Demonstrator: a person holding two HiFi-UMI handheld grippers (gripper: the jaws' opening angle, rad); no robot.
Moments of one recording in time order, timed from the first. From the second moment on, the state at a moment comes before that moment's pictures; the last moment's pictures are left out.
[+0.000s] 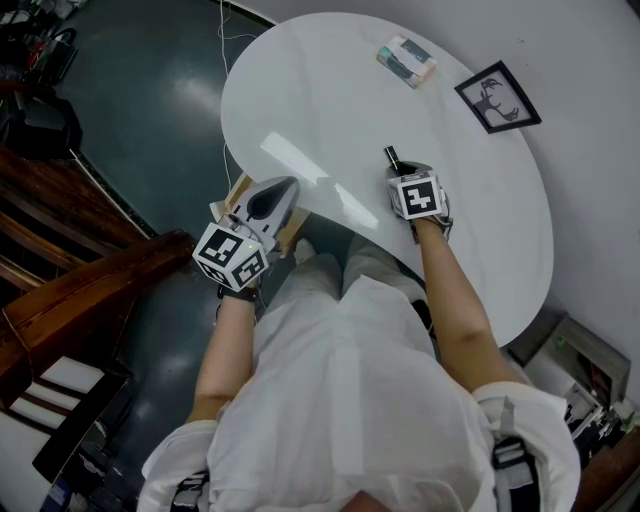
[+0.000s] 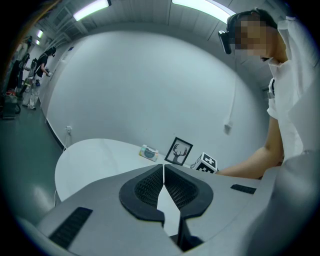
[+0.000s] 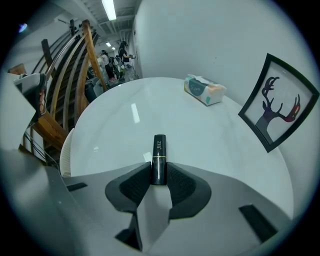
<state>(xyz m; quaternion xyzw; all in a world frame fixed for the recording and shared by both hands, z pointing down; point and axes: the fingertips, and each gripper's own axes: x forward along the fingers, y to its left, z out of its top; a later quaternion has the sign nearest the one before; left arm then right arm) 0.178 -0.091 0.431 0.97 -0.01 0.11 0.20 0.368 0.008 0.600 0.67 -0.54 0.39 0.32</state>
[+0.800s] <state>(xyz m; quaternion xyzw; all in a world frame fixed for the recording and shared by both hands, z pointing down) 0.138 -0.104 0.428 0.97 -0.05 0.10 0.20 0.367 0.012 0.602 0.66 -0.52 0.41 0.36</state>
